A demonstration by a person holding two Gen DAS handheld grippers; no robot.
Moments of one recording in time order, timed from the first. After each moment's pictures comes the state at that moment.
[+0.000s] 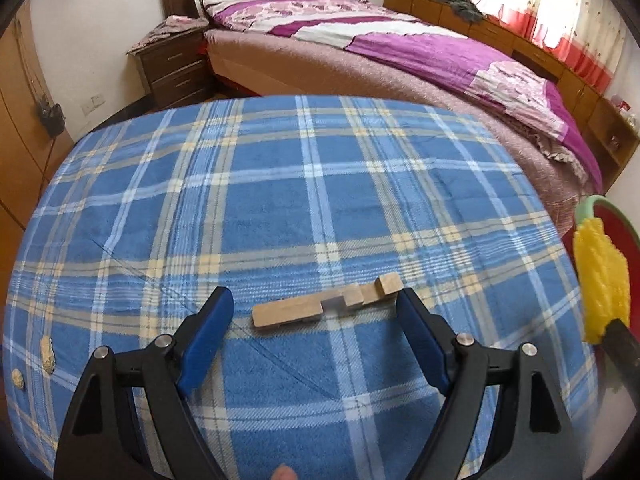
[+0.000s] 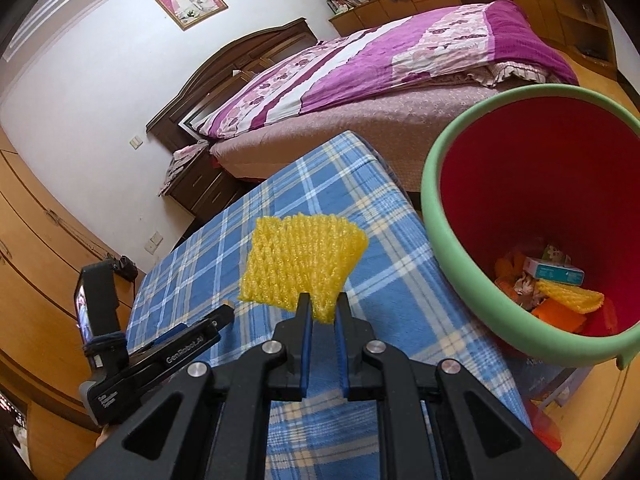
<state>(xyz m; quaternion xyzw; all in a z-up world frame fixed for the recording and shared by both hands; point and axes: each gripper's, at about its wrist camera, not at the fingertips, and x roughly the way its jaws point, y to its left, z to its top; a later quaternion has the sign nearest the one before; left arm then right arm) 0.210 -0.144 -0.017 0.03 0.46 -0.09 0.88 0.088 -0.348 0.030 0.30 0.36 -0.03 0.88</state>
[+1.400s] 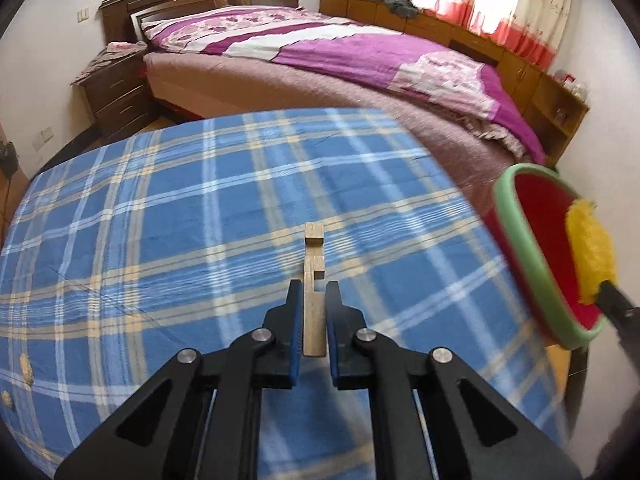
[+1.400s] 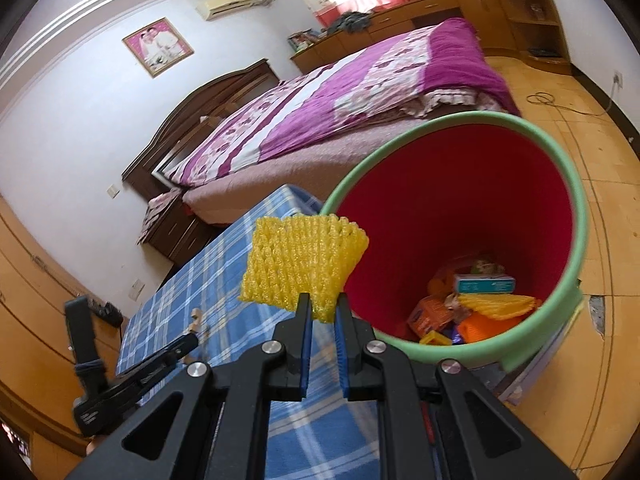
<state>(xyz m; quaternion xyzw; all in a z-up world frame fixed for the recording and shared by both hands) 0.175 -0.186 0.008 0.04 0.44 -0.20 0.87 0.019 -0.410 0.047 0.32 0.30 -0.11 0.89</state>
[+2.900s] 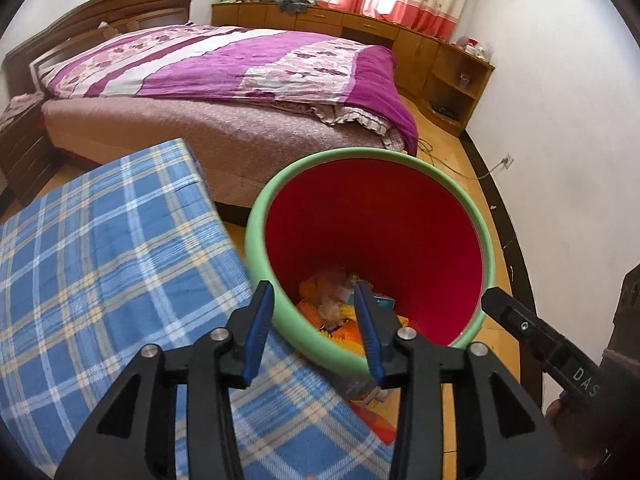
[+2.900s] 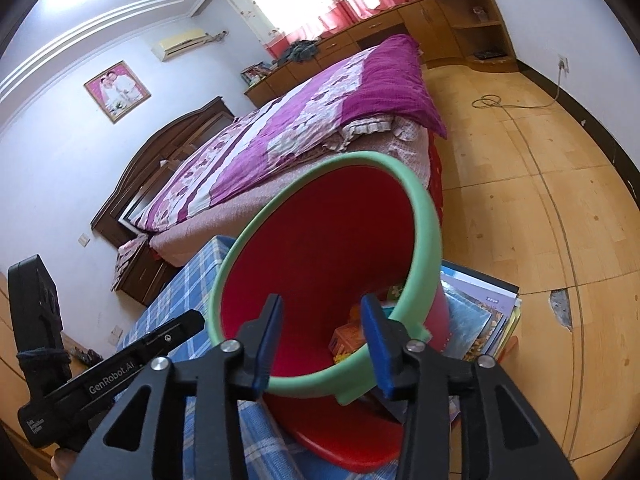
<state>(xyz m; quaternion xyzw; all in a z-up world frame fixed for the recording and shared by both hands) 0.105 -0.341 0.045 0.07 0.42 -0.36 0.83 -0.047 -0.489 0.046 0.35 0.27 -0.19 0.88</state>
